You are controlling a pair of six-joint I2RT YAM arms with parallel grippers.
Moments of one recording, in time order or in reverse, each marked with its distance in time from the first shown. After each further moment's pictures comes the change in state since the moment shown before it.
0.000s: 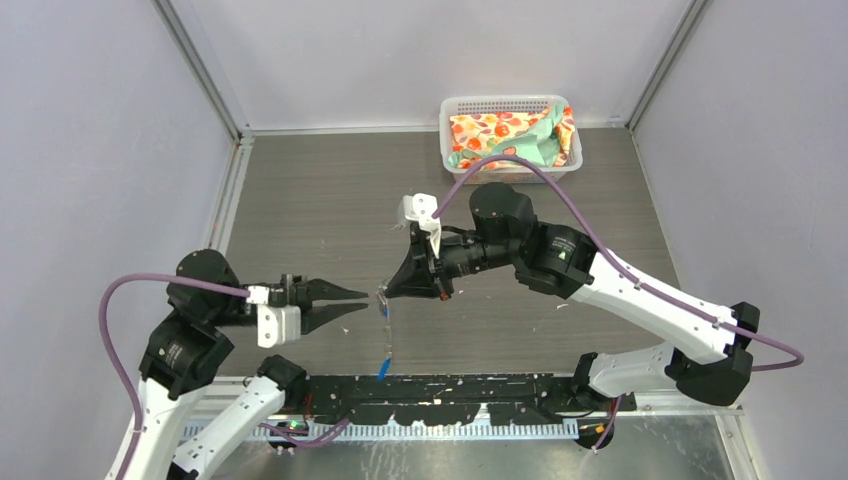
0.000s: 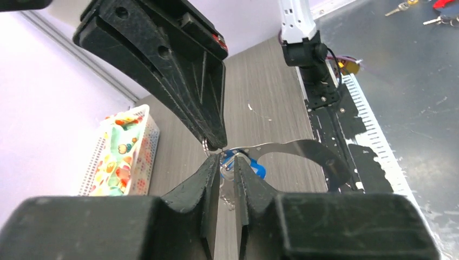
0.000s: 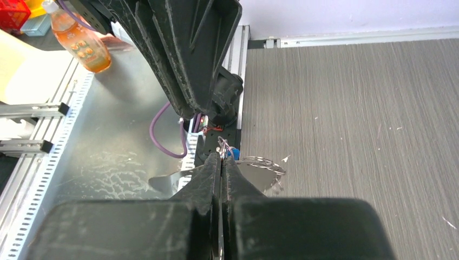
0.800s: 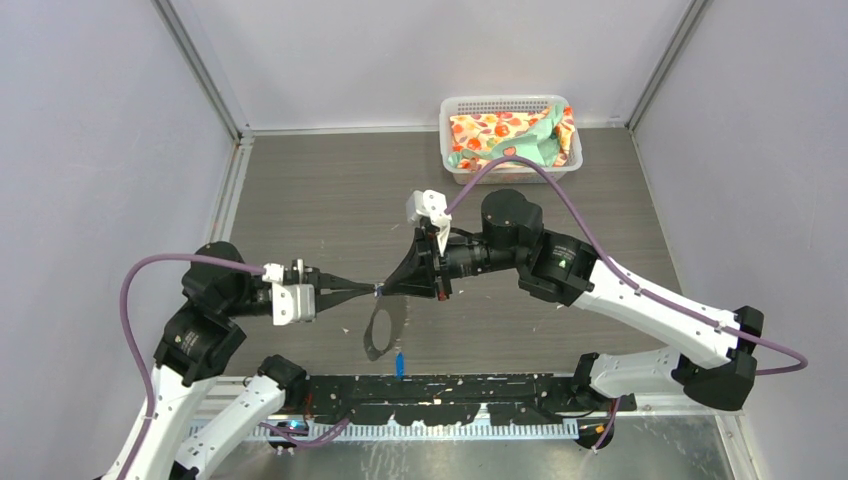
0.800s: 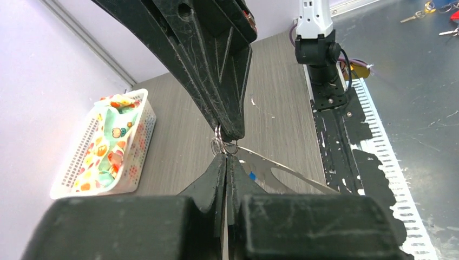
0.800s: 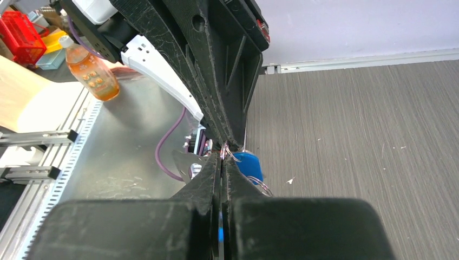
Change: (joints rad) left arm 0.000 0.029 -0.053 0.121 -0.067 -0.121; right arm 0.000 -0.045 -0.096 0.198 0.007 0.107
